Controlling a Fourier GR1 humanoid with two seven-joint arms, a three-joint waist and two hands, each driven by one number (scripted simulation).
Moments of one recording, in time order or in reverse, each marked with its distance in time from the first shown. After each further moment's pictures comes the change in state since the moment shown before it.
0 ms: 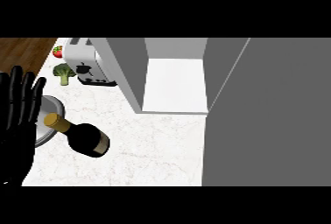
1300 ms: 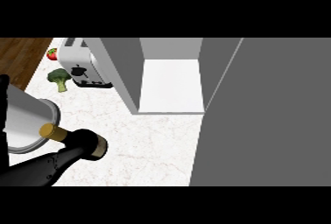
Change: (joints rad) left arm -0.207 -0.095 -0.088 -0.251 -0.388 0.375 0.737; right arm 0.191 0.071 0.377 -0.388 0.020 -0.078 0.393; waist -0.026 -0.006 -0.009
